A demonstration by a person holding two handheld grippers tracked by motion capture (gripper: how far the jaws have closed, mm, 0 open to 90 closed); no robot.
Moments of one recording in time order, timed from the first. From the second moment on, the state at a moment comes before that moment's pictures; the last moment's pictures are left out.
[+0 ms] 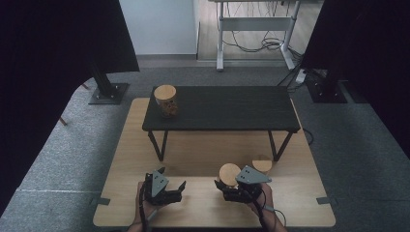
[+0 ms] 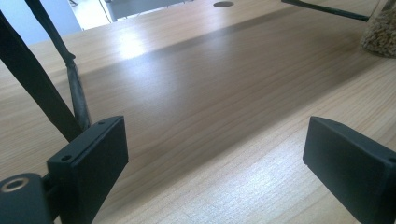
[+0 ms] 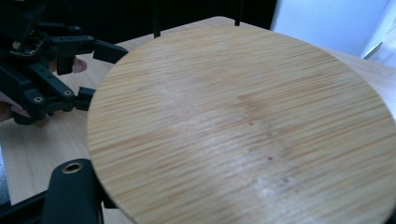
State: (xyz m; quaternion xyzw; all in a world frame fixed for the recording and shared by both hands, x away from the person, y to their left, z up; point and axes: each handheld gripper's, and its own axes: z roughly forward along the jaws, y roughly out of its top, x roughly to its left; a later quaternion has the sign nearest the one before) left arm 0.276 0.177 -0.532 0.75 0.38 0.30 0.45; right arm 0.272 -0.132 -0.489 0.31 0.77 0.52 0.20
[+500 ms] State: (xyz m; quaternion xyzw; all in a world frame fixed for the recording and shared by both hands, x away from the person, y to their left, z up) left arm 0.276 0.177 -0.532 0.76 0.37 0.30 0.44; right arm 0.266 -0.145 -0.475 0.31 0.76 0.53 0.21
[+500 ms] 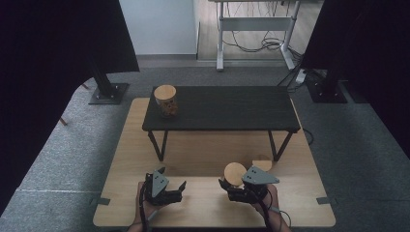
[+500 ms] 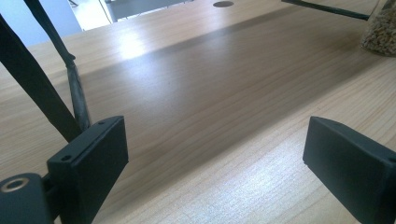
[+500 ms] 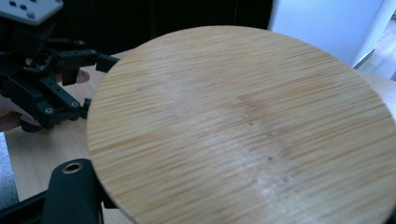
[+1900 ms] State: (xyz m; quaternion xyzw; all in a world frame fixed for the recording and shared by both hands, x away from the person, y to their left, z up) left arm 0.276 0.176 -0.531 0.76 0.37 0.30 0.45; right arm 0.273 -0.139 -0.444 0.30 0.76 0.55 0.21
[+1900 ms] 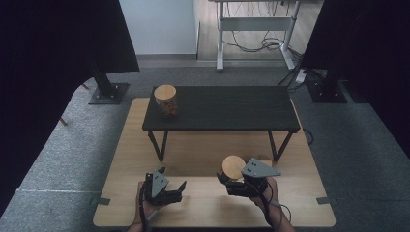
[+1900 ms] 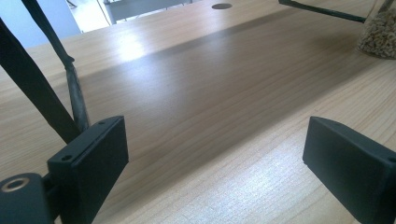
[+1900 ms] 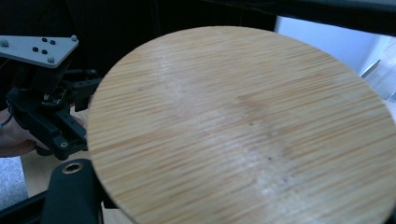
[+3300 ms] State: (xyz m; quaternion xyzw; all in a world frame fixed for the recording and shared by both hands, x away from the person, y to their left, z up) left arm 0.275 0.177 -0.531 0.76 0.37 0.30 0.44; right arm 0.289 -0.127 -0.408 0.27 0.77 0.54 0.22
